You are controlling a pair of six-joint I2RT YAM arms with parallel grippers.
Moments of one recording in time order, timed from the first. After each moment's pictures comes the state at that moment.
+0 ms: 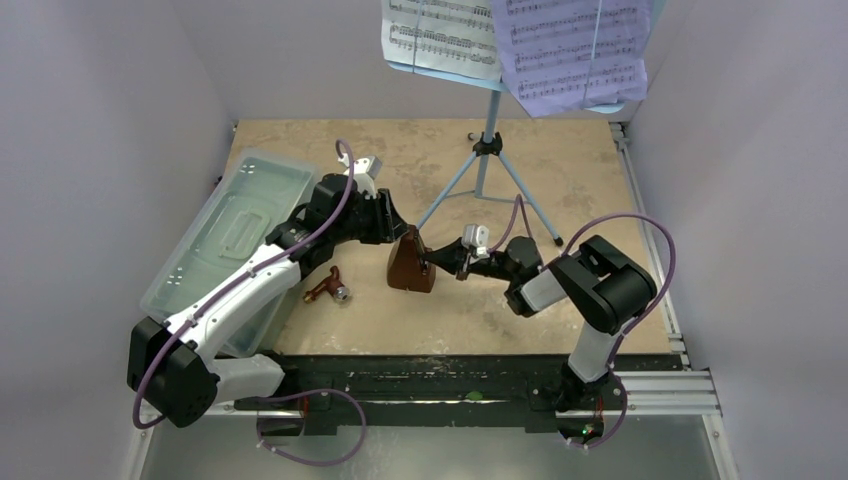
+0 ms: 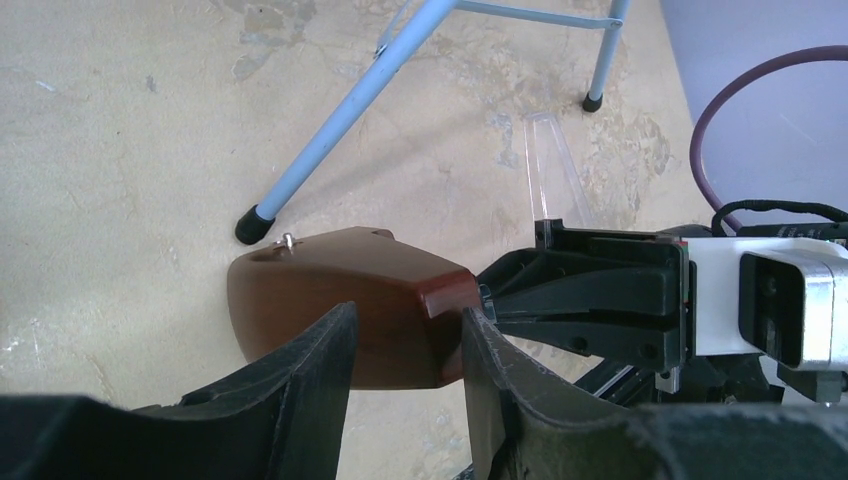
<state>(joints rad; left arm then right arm) -0.57 1.23 1.00 -0.31 0.13 -0.53 0.56 1.79 0.45 1.46 -0.78 -0.04</state>
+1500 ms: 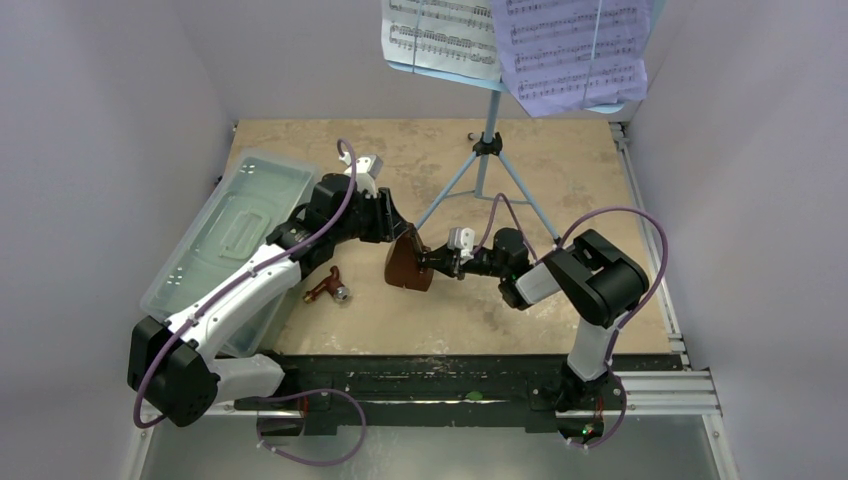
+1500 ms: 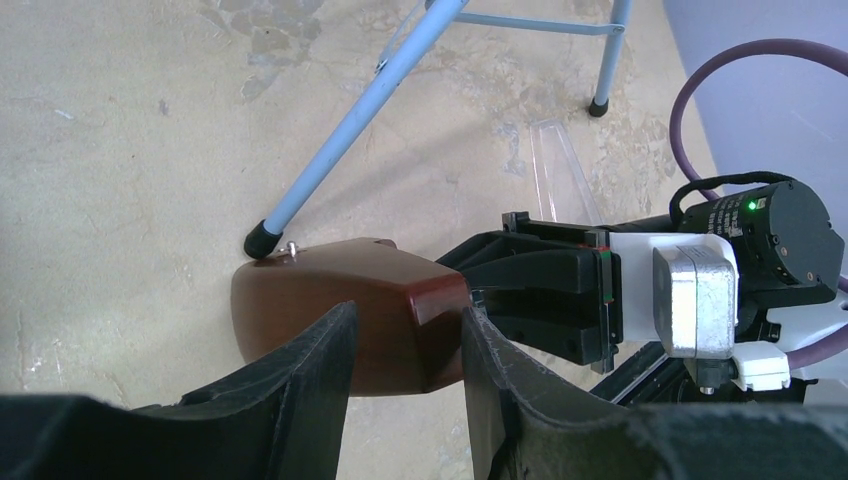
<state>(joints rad) -0.56 1.23 0.99 -0.29 0.13 -0.48 0.57 1.83 0.52 1.22 -0.78 -0.27</state>
